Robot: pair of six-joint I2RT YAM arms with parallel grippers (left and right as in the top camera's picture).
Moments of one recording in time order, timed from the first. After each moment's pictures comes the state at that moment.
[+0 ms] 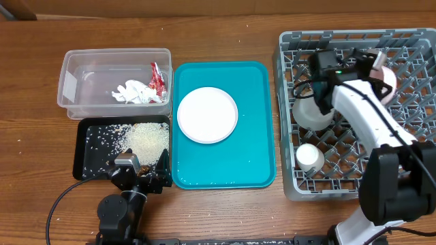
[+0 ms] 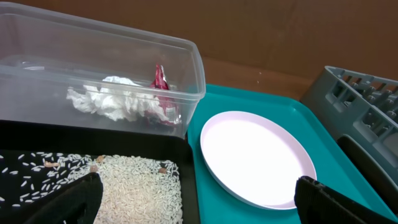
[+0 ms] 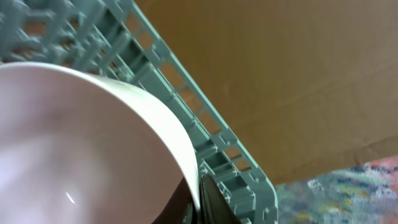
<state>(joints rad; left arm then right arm) -0.05 0.02 0.09 -0.29 0.09 -0.25 0.11 1.81 1.33 -0.96 1.29 0.59</state>
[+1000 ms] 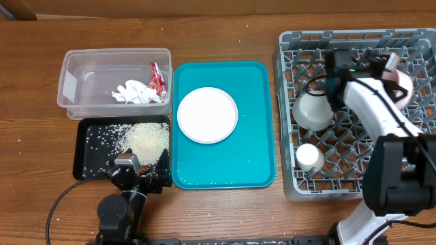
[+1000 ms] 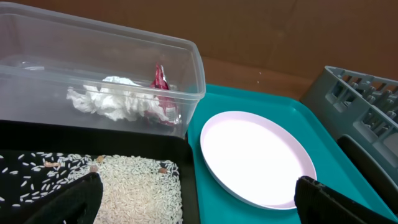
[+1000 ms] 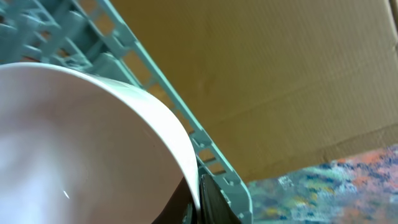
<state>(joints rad) -0.05 0.02 0.09 -0.29 0.09 -0.25 0.00 1.86 1.33 -0.90 1.36 0.49</state>
